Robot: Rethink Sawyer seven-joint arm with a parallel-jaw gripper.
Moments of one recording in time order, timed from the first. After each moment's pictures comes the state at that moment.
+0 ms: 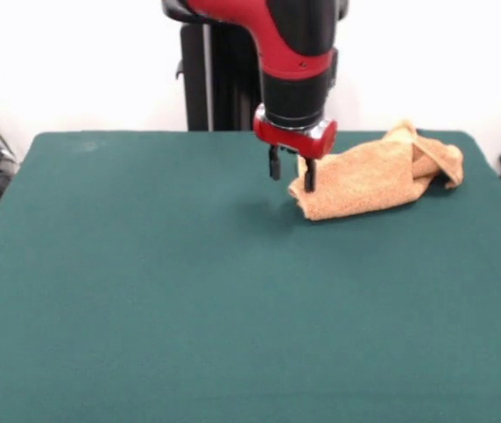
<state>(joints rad) -0.18 -0.53 -0.06 2.01 0.34 0.23 1.80</state>
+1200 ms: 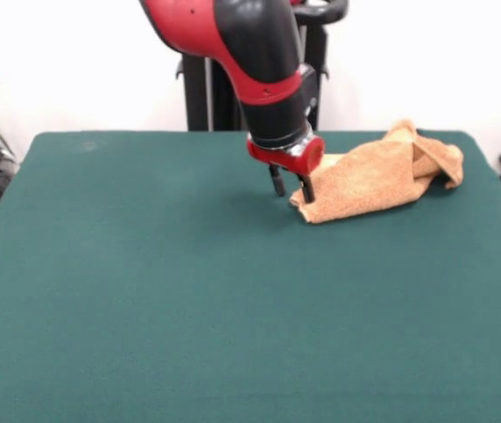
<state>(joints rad) -0.46 -0.45 0.18 2.11 0.33 0.10 1.80</state>
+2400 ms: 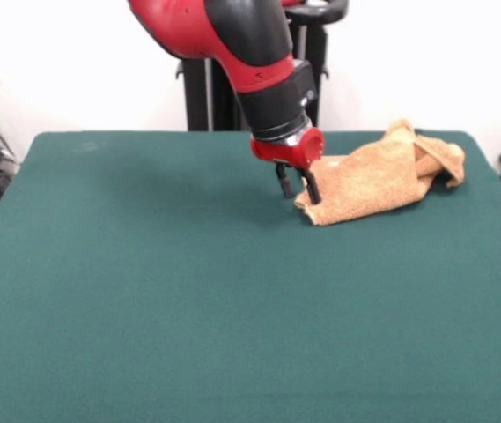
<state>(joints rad) -0.71 -0.38 0.40 2.24 0.18 -0.17 1.87</state>
